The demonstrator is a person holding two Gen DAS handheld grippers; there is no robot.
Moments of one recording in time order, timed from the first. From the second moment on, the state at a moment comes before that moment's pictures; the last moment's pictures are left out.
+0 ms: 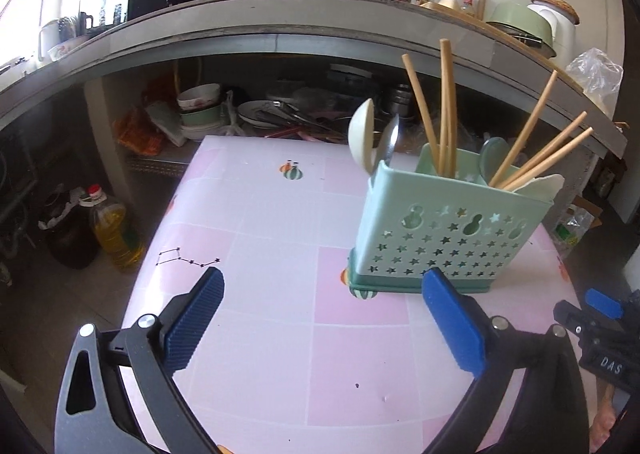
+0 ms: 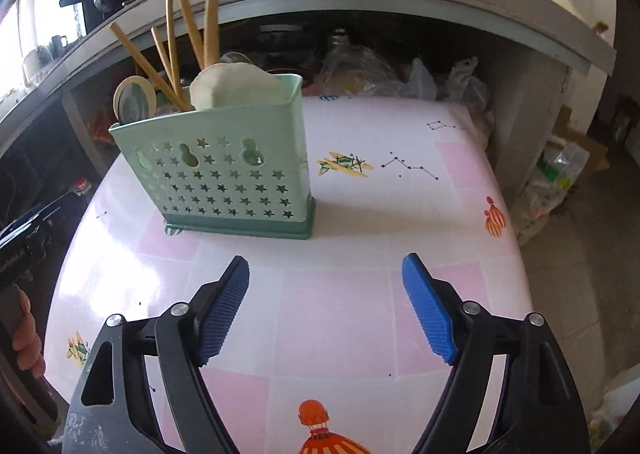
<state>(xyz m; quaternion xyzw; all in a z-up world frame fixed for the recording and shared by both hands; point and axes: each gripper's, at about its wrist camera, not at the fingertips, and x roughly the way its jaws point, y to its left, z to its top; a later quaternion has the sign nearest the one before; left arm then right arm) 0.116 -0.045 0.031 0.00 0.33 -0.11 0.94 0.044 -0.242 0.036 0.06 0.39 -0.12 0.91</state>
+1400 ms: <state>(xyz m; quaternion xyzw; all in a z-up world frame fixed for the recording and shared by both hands) 0.121 -0.034 0.036 0.05 0.35 0.02 0.94 0.052 -0.221 0.052 0.02 0.37 -0.18 0.91</state>
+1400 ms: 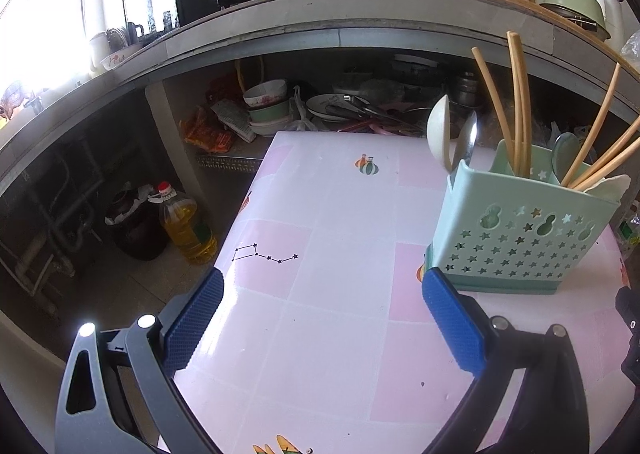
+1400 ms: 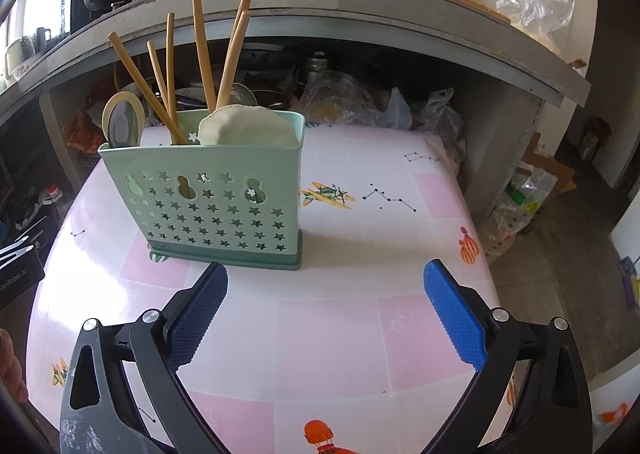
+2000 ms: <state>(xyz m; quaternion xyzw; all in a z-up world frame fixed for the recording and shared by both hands) 0.124 -0.032 0.034 0.04 0.35 0.01 0.94 0.051 -0.221 0.054 0.02 0.37 -0.19 0.91</state>
